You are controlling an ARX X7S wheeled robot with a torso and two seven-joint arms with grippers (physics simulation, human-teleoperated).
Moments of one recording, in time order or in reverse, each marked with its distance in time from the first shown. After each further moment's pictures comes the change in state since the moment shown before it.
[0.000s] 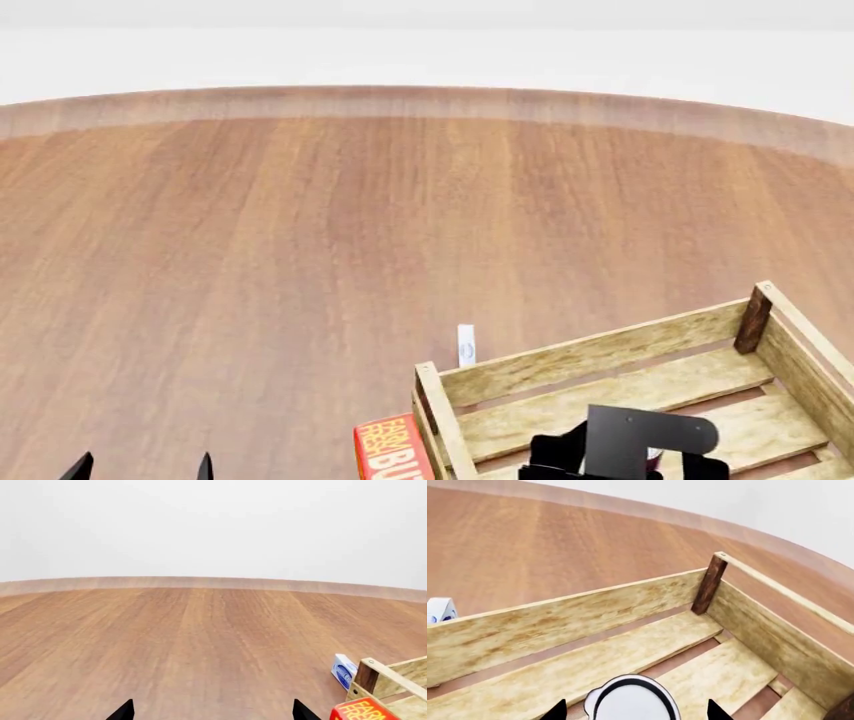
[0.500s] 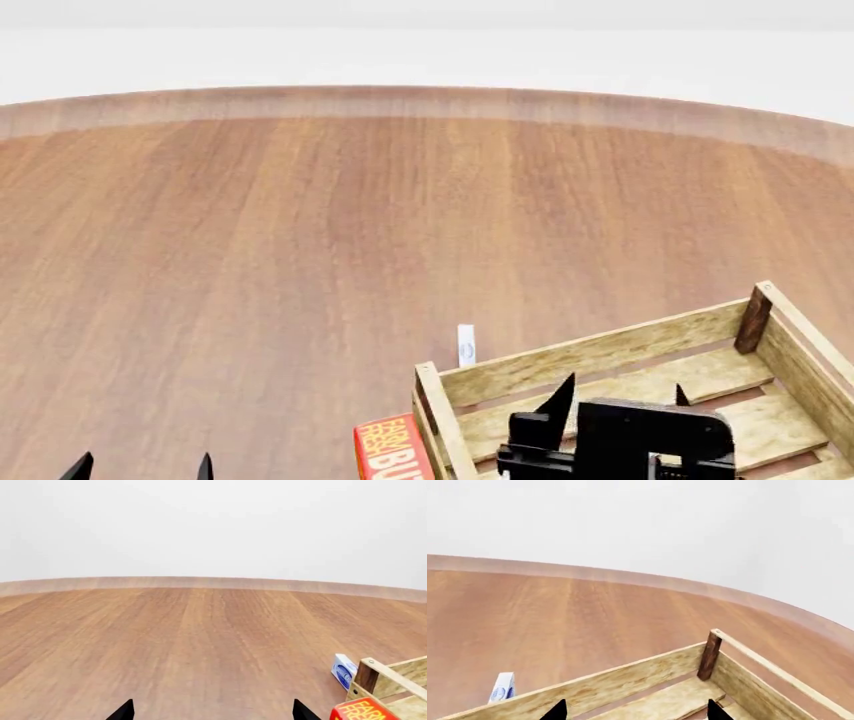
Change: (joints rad) left arm -0.001 -0.004 0.006 0.000 -0.003 0.002 -0.005; right arm -0.259 0.052 -0.035 -0.697 0.016 0.200 0.012
